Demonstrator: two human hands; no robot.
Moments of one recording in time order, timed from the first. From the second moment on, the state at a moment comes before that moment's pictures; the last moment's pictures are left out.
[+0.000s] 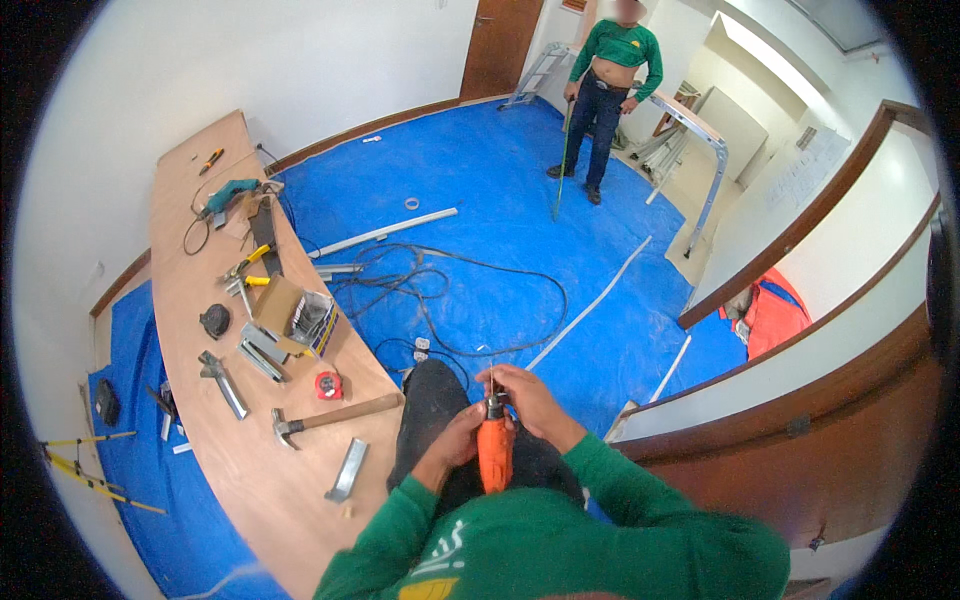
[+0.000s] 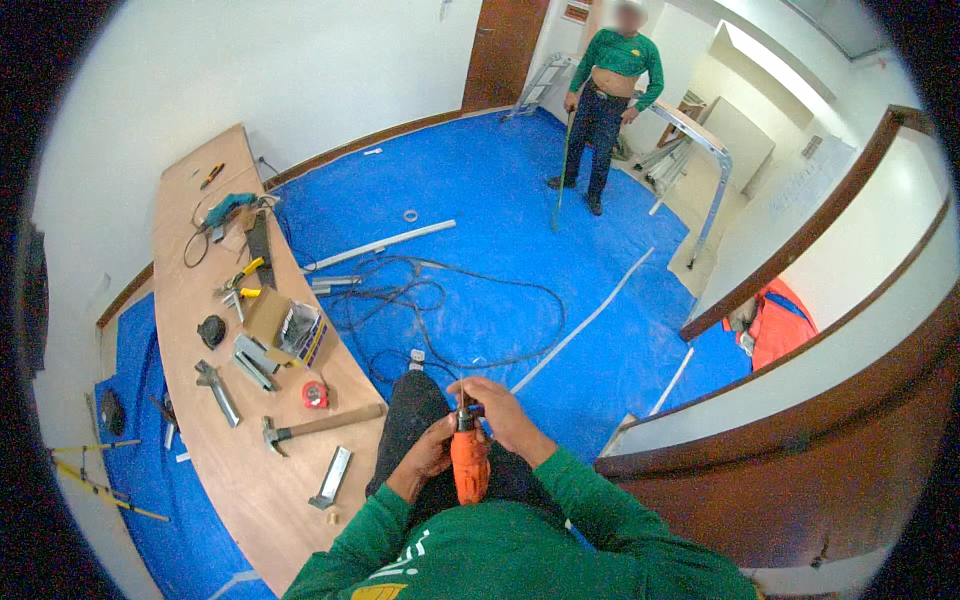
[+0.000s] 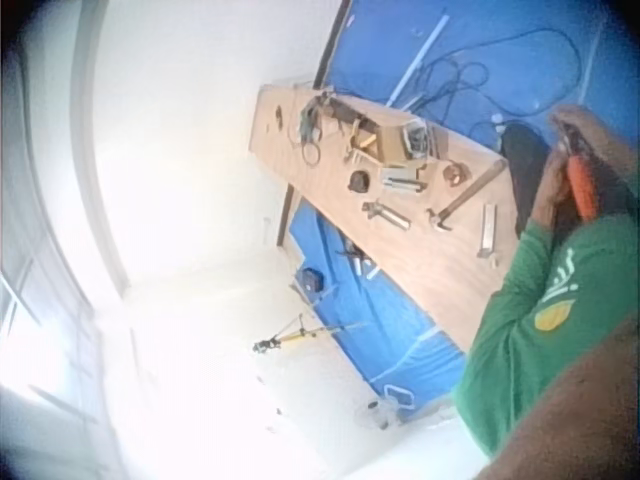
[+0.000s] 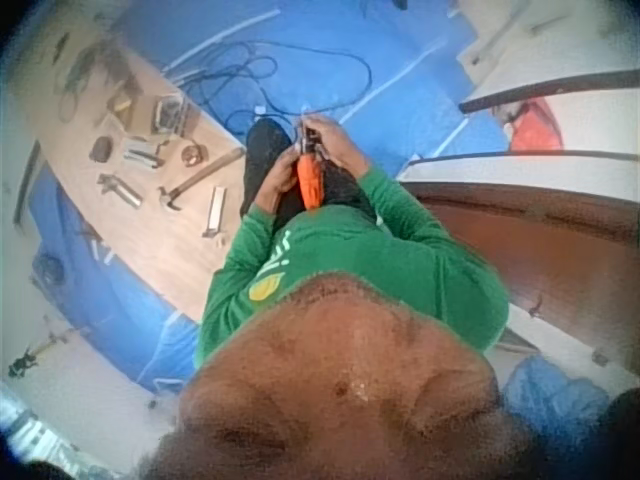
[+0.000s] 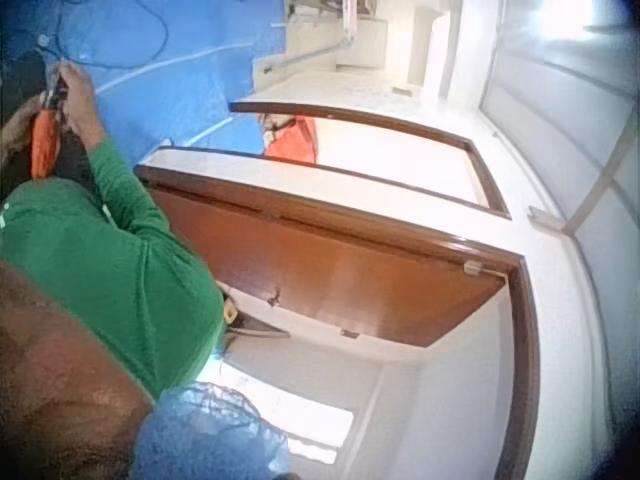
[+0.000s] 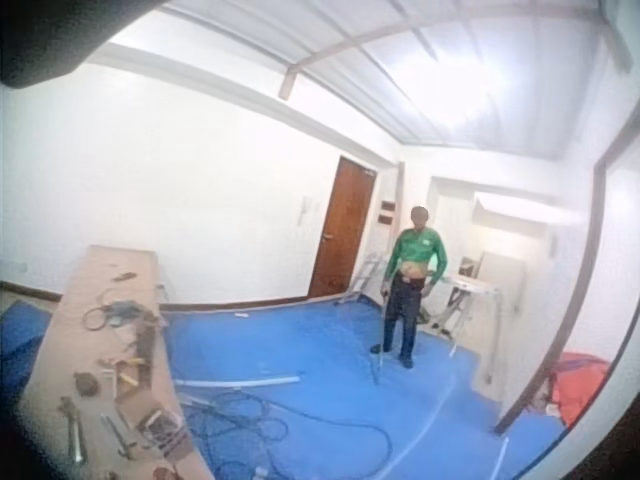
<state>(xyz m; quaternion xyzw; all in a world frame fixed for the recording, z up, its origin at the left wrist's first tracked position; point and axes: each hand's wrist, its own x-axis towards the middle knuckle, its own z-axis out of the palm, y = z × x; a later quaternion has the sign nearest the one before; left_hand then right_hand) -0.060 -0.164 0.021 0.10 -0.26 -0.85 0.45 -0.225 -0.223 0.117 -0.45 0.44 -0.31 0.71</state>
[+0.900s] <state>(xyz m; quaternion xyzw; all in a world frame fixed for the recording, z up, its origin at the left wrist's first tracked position) -0.056 -0.152 0.045 0.13 -0.24 -0.84 0.46 -0.232 -0.241 0.152 -0.45 0.48 -0.34 0.67</state>
